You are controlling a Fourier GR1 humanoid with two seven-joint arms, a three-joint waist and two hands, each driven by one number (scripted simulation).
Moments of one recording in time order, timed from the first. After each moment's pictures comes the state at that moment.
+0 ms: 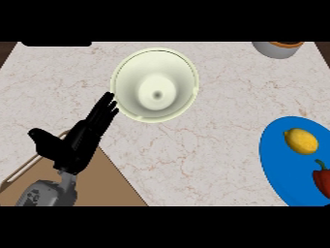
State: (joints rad) left arm -0.15 0.25 -0.29 -1.56 0.38 0.09 0.10; right arm 0.18 -0.51 -0.07 -2.00 0.62 0.33 0.98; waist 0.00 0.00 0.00
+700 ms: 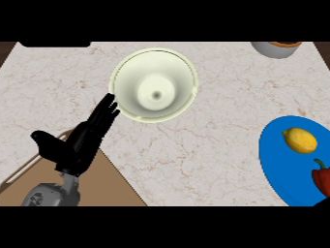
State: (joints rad) left arm -0.12 0.19 -0.25 -1.57 0.31 0.05 0.12; right arm 0.15 -0.43 -0.06 -1.88 0.73 0.39 0.93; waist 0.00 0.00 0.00
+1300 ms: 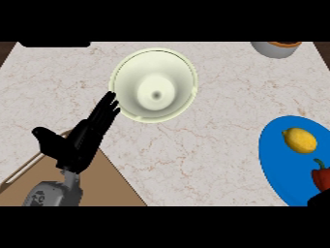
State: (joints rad) left arm -0.13 0.14 -0.19 -1.56 0.26 0.00 0.15; right arm 0.12 -0.36 -0.11 -1.75 0.85 0.34 0.83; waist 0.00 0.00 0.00
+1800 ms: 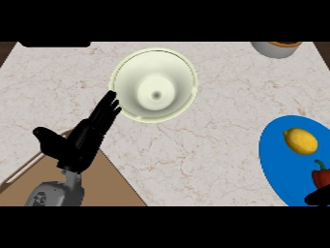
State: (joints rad) left arm -0.13 0.09 -0.16 -1.58 0.22 -0.03 0.17; right arm 0.10 -0.32 -0.16 -1.63 0.90 0.27 0.74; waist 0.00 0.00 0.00
